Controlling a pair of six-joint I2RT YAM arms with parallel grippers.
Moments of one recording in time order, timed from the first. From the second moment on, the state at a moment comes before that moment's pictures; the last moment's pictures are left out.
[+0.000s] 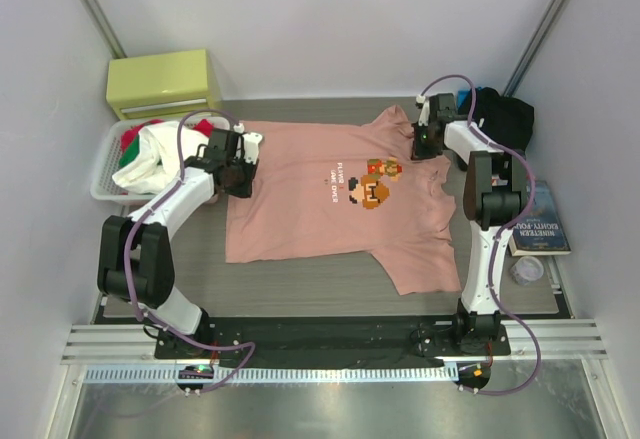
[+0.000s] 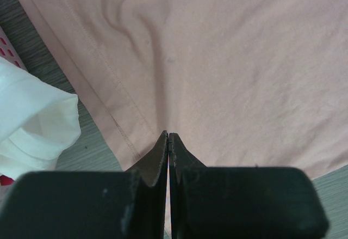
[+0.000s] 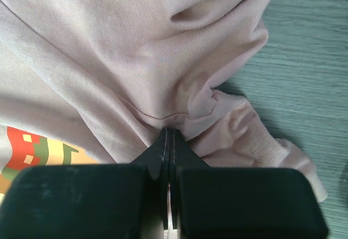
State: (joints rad) left arm -0.23 1.58 1.12 -0.50 0.13 0.11; right arm 0.04 2.22 1.70 -0.49 -0.15 0.02
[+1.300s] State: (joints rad) left arm -0.23 1.63 1.11 -0.49 0.11 0.13; right arm 0.02 2.29 2.16 -0.58 -0.41 0.29
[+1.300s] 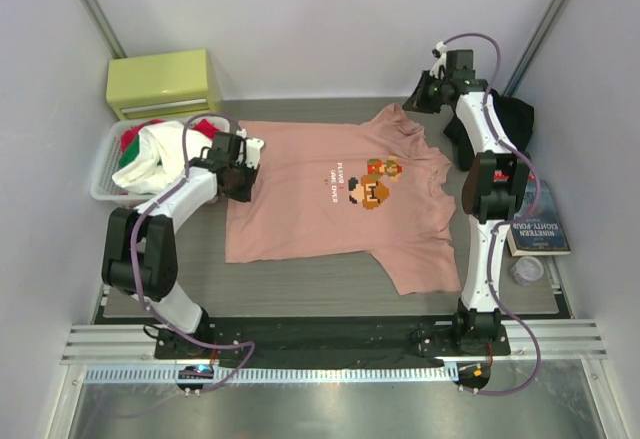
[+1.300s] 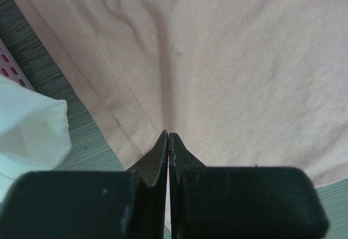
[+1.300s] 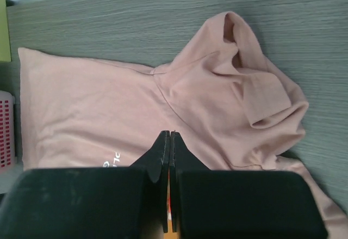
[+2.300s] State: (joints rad) left arm -0.23 1.69 1.13 -0.50 0.10 0.16; right arm -0.07 2.57 2.40 -0.68 -0.26 0.16
